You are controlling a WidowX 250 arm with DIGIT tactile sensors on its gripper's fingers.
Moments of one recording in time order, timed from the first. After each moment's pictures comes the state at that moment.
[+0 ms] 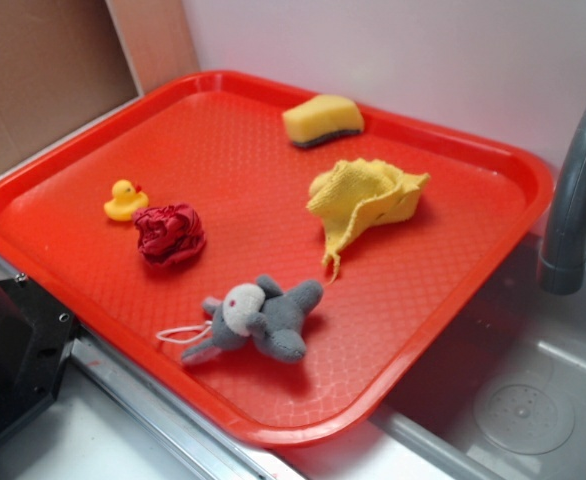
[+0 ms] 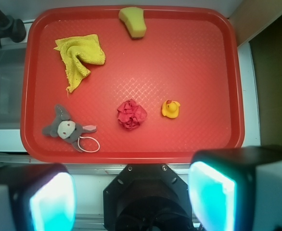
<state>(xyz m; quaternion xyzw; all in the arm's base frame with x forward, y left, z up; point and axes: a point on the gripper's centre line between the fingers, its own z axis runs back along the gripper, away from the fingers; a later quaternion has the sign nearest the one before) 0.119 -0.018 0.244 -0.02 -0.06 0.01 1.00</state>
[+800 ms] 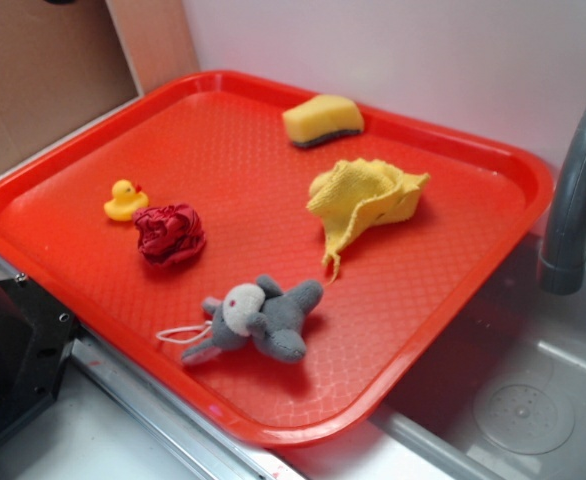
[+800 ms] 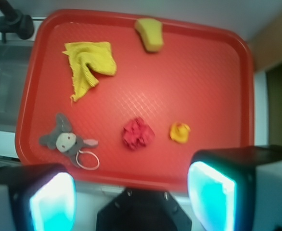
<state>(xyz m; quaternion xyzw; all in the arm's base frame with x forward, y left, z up) 0.155 -0.036 0.220 -0.01 -0.08 -0.07 0.99</state>
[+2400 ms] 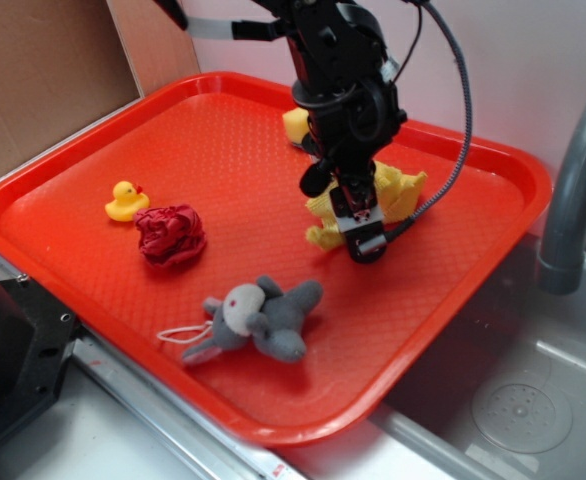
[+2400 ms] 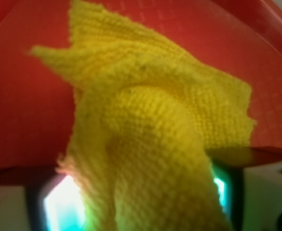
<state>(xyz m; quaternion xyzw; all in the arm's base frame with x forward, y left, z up) 0.277 -0.104 0.022 0.00 -0.08 -0.25 0.97</state>
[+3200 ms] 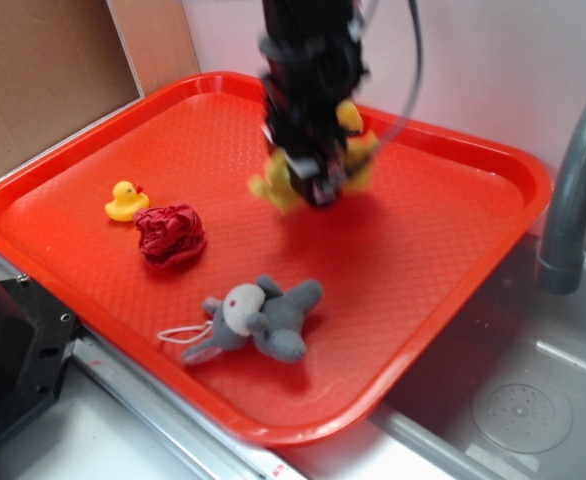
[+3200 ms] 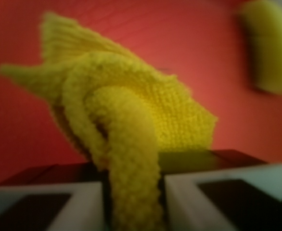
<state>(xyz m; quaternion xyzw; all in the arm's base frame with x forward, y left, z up) 0.254 -0.066 0.088 0.05 -0.02 -0.09 0.99</state>
